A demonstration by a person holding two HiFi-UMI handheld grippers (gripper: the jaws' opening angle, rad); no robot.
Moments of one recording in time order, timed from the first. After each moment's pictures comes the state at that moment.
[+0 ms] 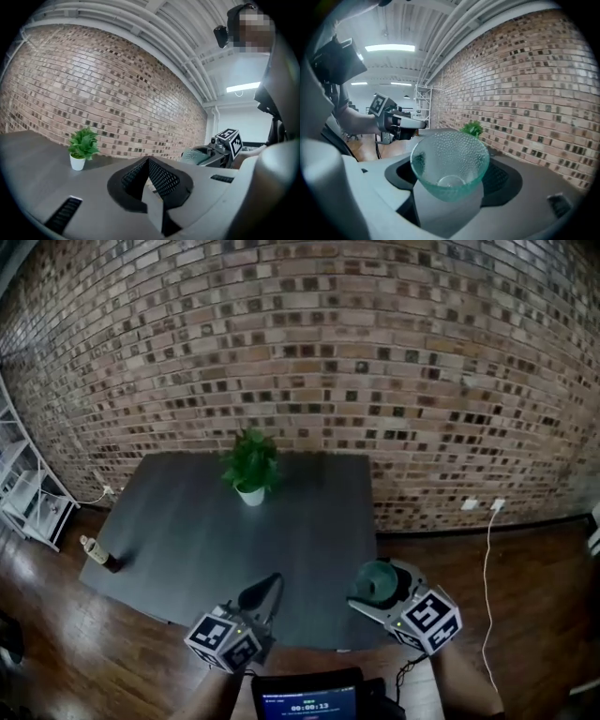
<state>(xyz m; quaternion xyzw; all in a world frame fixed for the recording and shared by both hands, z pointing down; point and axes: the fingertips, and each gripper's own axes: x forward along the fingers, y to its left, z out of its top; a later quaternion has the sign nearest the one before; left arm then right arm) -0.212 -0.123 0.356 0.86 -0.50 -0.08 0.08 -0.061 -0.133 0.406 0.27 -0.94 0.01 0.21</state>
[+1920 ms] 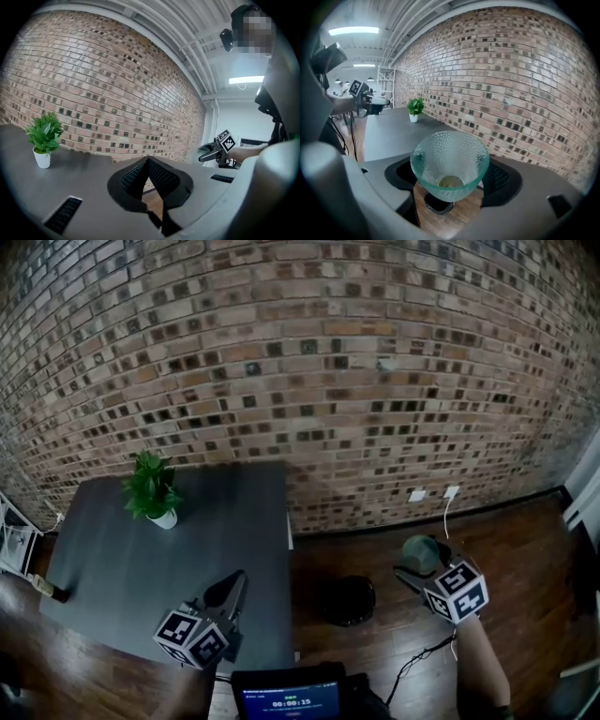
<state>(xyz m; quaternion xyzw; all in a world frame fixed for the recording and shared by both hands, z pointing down) -0.031 -0.238 0.371 0.87 -0.48 -0.05 0.10 0.298 -0.267 0.438 0.45 -0.84 0.05 0.30</state>
